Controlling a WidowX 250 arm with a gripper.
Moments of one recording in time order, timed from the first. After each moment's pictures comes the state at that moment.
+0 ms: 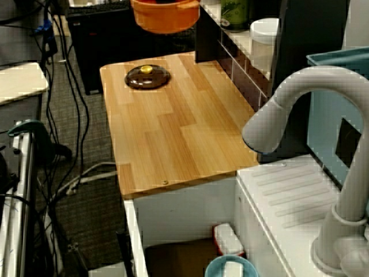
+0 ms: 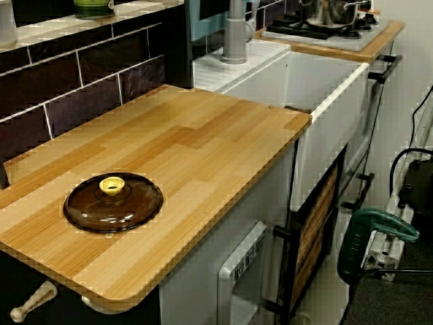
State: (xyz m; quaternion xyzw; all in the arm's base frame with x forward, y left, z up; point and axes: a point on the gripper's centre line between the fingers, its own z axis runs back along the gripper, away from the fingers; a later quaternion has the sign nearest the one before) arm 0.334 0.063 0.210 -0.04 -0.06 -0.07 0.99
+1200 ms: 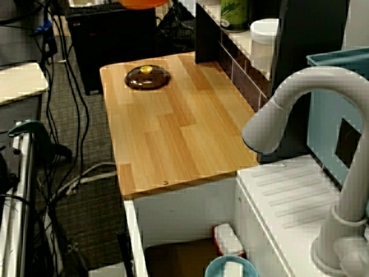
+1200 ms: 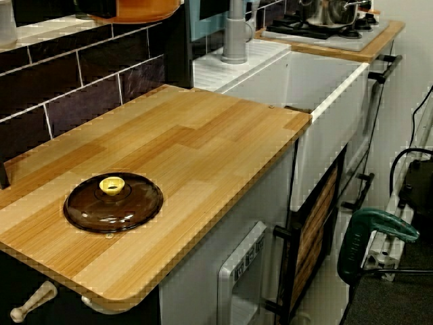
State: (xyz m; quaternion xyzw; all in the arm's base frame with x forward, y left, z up) arm 0.310 0.187 0.200 -0.06 -0.09 0.10 0.99
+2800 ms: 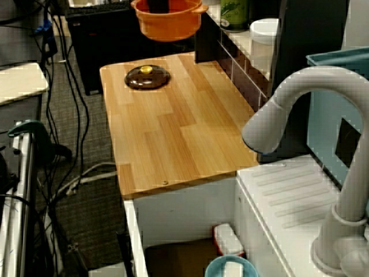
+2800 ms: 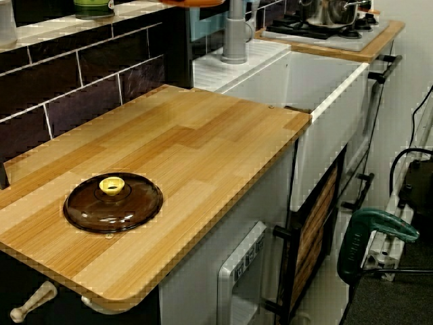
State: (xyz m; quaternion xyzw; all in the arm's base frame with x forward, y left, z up) arm 0.323 0.065 0.195 -0.04 -0.10 0.11 0.99
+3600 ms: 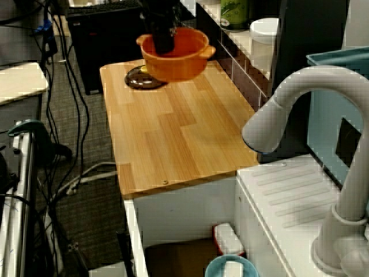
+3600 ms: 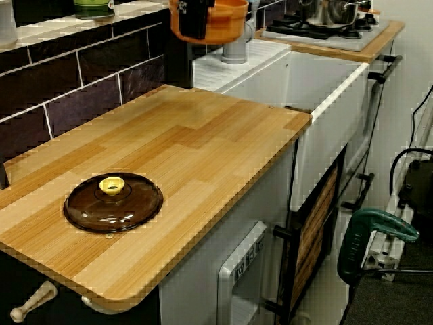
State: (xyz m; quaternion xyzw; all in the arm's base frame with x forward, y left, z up) arm 0.321 0.036 0.148 -0.03 -0.09 0.11 0.99
